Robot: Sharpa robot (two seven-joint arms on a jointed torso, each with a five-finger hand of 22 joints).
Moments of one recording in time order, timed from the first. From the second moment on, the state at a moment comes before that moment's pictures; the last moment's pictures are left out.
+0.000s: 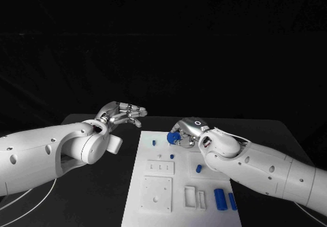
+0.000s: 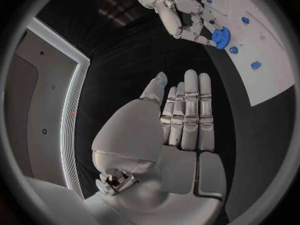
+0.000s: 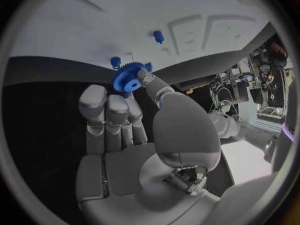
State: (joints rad) left arm 1.52 -0.85 -0.23 1.53 -0.12 -0.43 0.28; left_hand 1.40 0.03 -0.07 -0.07 0.26 1.10 0.12 0.07 0.07 1.22 0.08 0.06 0.06 1.24 0.01 0.60 0.21 0.07 0.99 -0.01 0.62 0.57; right arm 1.16 -0.56 0.10 1.29 -1.85 -0.36 -0.21; right_hand 1.24 -0.12 0.41 -0.16 0.26 1.12 0.08 0.06 0.06 1.31 -0.02 1.15 1.23 1.44 -0.08 1.09 0.94 0.08 1.47 -0.10 0.85 1.31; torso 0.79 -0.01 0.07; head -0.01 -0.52
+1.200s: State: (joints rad) left arm 1.52 -0.83 -0.23 1.52 -0.12 -0.43 0.28; left_hand 1.40 0.03 -0.07 -0.07 0.26 1.10 0.12 0.07 0.07 1.22 0.08 0.06 0.06 1.24 0.01 0.60 0.21 0.07 0.99 -0.01 0.62 0.58; right arm 1.16 -0.45 0.04 1.16 -1.92 -0.36 -0.25; right_hand 1.24 -0.14 0.42 -0.15 0.25 1.13 0.08 0.06 0.06 1.31 -0.02 1.14 1.22 1.44 -0.08 1.08 0.93 0.08 1.47 -0.10 0.85 1.31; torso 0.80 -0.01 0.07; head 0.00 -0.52
